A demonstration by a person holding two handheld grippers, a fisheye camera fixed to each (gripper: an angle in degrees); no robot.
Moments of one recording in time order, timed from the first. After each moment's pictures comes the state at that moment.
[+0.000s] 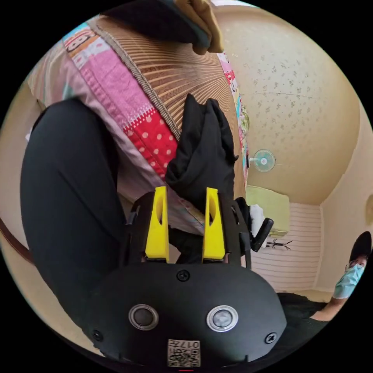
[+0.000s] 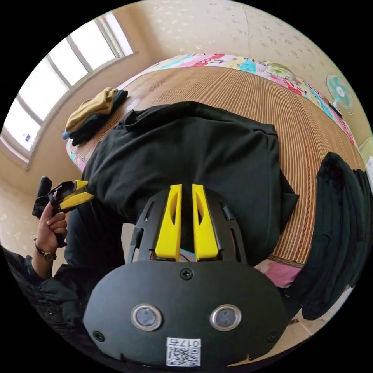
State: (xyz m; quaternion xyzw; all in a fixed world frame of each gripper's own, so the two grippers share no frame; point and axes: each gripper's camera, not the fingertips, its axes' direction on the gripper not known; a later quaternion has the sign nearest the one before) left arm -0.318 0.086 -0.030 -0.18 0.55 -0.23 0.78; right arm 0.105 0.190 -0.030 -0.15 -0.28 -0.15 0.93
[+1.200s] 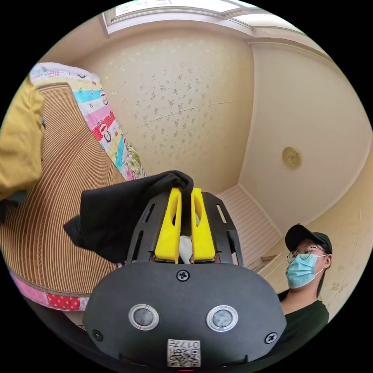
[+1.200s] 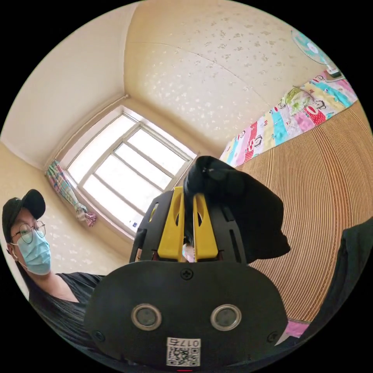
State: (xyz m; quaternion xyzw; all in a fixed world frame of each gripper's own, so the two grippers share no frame) left arm -0.352 -0.062 -0.186 0.11 0.74 -0.10 0.66; right arm 0.280 0.008 -0.186 0.05 -0.62 0.03 0.78
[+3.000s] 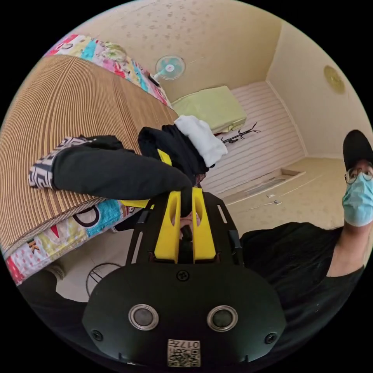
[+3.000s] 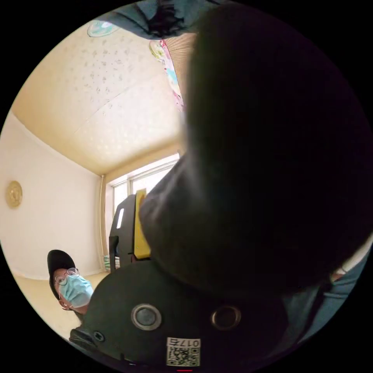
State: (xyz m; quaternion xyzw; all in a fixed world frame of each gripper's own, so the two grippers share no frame) left arm -0.017 0.195 -0.162 -0.12 0.66 0.23 0.70; right arm 0.367 0.168 -0.028 -0.22 -0.67 0.38 0.60
